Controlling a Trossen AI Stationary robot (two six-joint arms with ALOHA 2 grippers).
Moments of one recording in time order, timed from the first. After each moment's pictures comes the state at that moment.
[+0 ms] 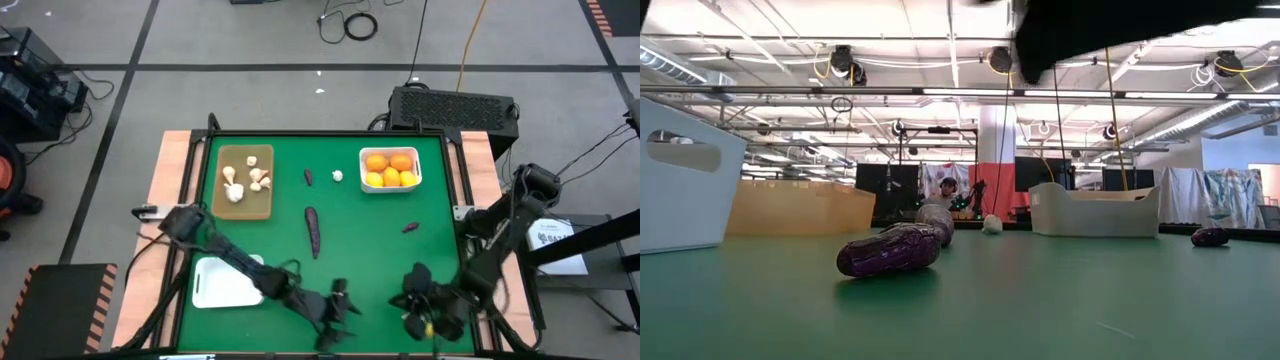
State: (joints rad) left arm -0.52 2.15 1.41 0.39 -0.13 -0.17; right arm 0.96 1.45 0.94 -0.44 0.60 1.29
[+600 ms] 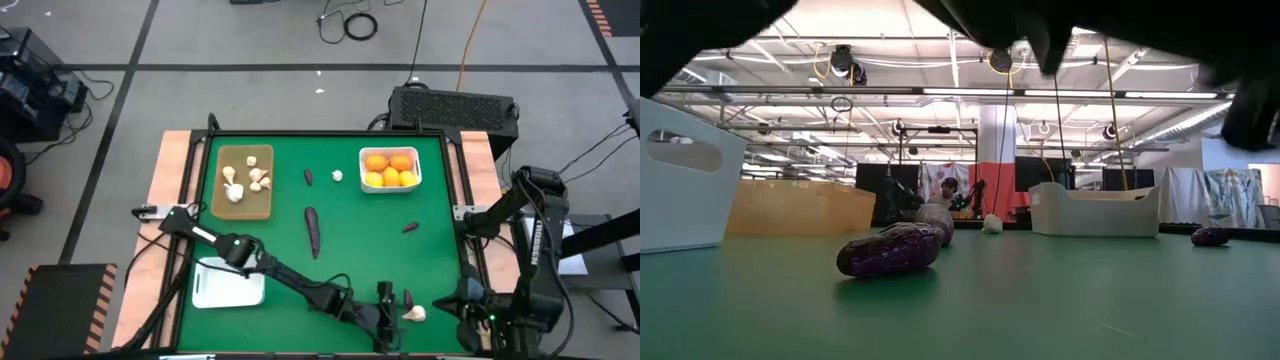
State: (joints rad) left arm -0.45 2.76 2.29 0.17 -0.29 -0.03; right arm 1.35 1.45 1.19 -1.12 0.84 1.79
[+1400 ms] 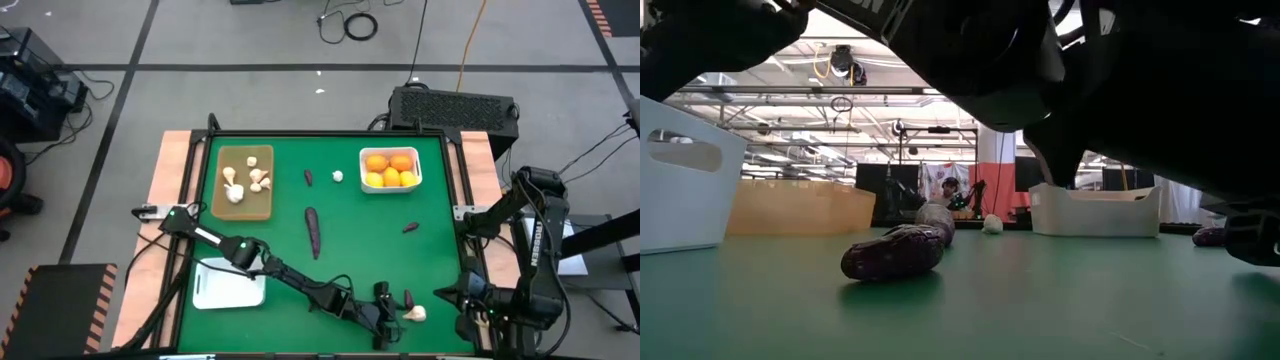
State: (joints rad) left arm -0.43 2.88 2.31 0.19 -0.23 -0.21; right arm 1.35 1.45 1.16 -1.26 0.84 1.82
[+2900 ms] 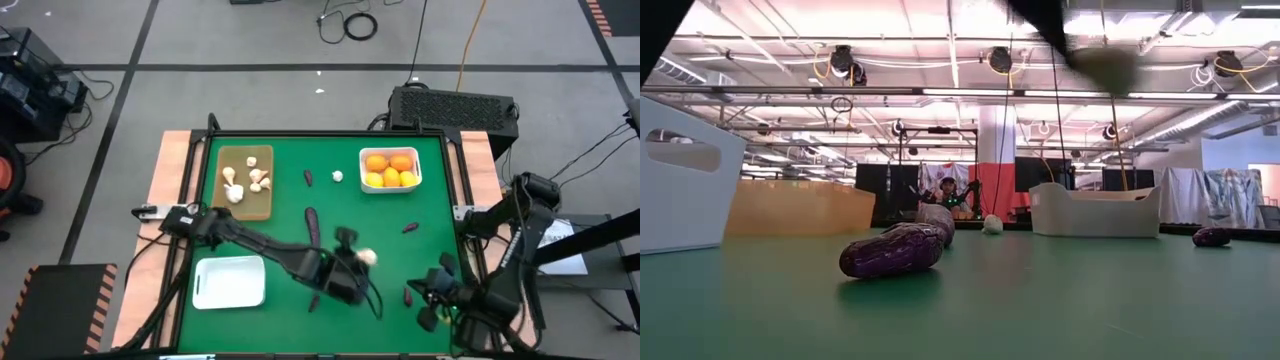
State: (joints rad) left arm -0.38 2.33 2.32 -1.12 -0.58 0.07; right arm 1.10 1.54 1.16 -1.13 0.84 1.64
